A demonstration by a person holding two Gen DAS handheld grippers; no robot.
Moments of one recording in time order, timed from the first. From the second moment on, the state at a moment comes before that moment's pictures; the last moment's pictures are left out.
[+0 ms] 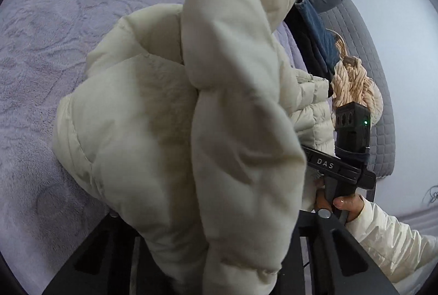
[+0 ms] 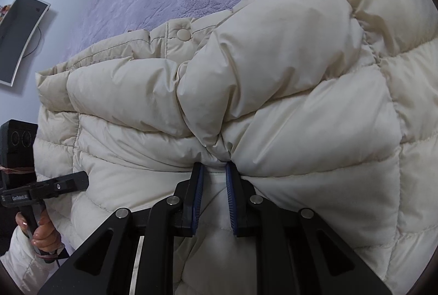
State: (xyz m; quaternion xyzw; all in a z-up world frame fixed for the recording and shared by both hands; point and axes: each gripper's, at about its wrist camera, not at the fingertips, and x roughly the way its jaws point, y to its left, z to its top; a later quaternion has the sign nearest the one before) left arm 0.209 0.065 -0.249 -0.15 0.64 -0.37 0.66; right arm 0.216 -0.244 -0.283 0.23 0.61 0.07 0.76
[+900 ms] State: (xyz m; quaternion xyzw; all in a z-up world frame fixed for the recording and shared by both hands) left arm 0.139 -0.071 -0.140 -0.04 0.63 -0.32 0.71; right arm 0.126 -0.380 -0.176 0.29 0.55 0.04 0.78
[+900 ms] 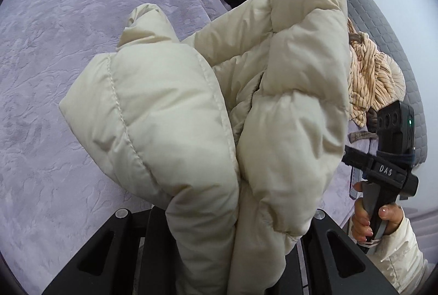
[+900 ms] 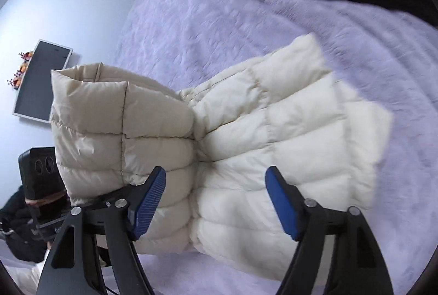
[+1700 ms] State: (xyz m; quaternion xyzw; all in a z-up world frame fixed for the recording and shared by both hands) left arm 0.088 -0.248 -0.149 -0.03 0.61 -0.49 0.62; right arm 0.084 -0.449 -0.330 0.50 0.52 0.12 0.68
